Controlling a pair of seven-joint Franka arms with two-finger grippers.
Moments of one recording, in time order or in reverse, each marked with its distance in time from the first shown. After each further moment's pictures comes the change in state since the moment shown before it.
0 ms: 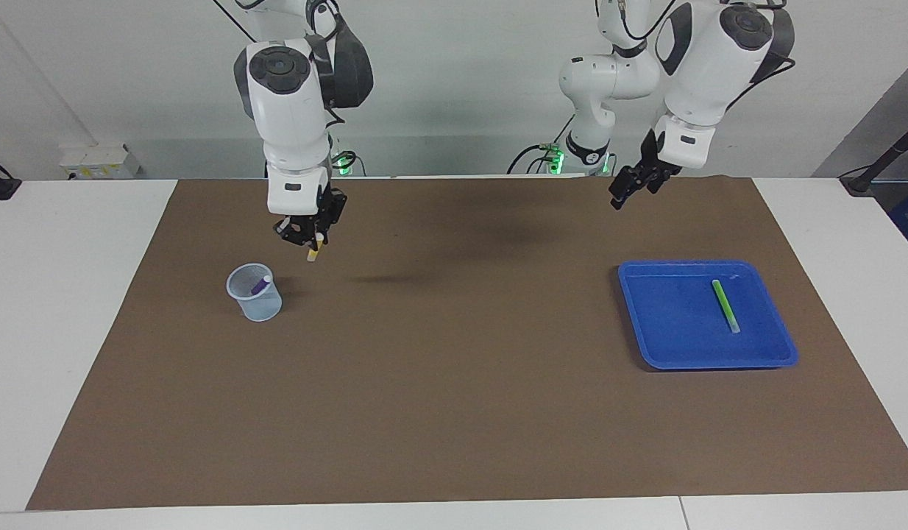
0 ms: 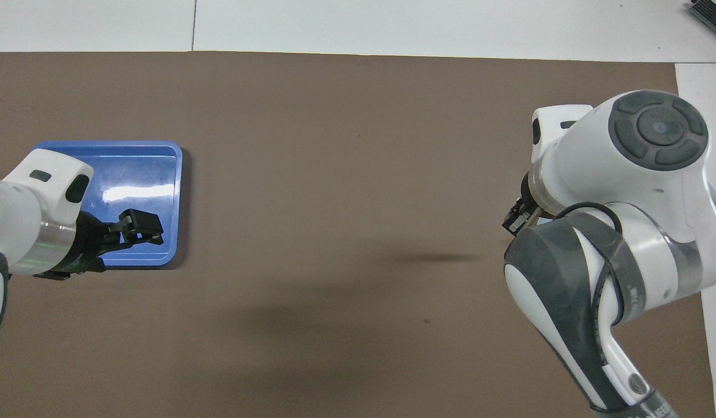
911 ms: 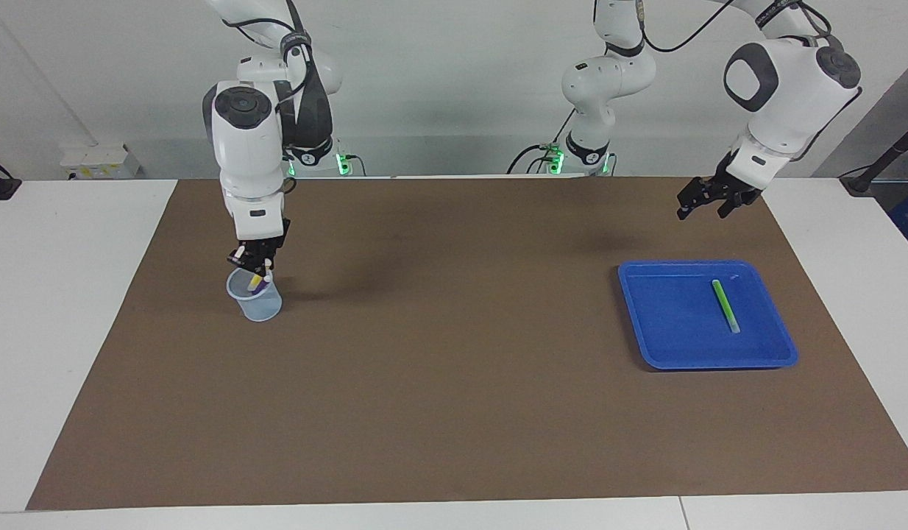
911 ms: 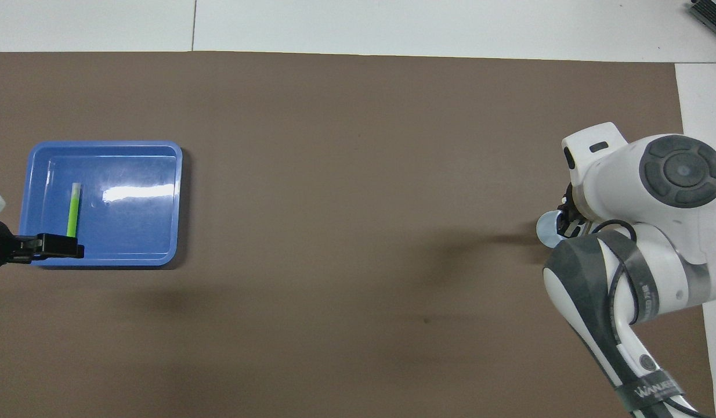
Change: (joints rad) left arm 0.297 0.042 0.008 -0.124 -0.002 0.154 0.642; right arm -0.147 -0.062 0.006 -0.253 -0.115 0.265 -0.295
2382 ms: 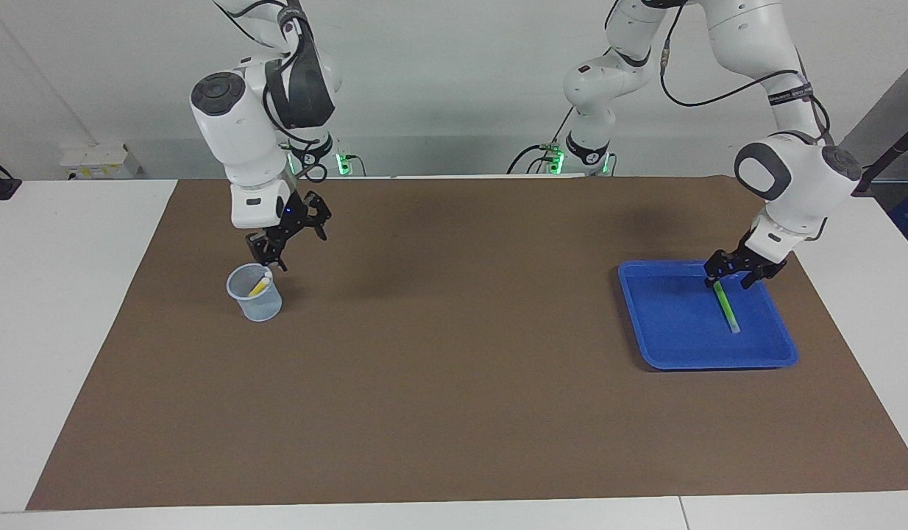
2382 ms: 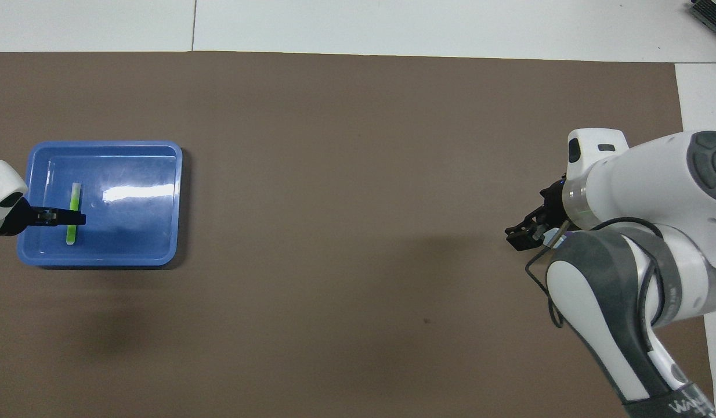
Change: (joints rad) left arm 0.112 0.361 0.000 0.036 0.000 0.432 0.265; right arm 0.032 -0.025 0.015 0.018 0.359 -0.037 0.243
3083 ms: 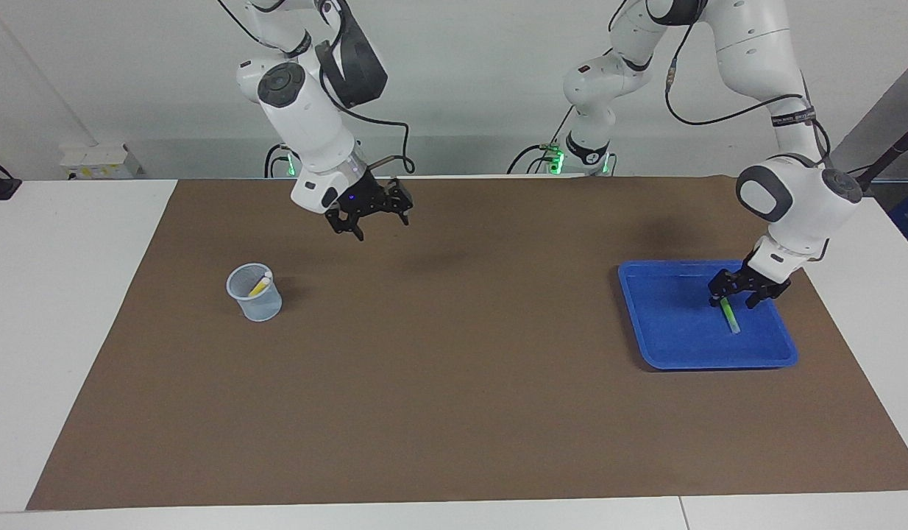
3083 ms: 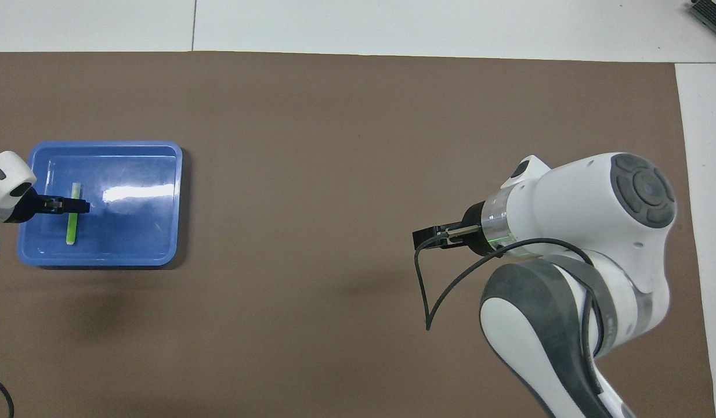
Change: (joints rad) left arm 0.003 0.104 0.000 0.057 0.000 0.079 0.028; right arm 0.175 -0.001 0.004 0.006 0.260 0.012 0.747
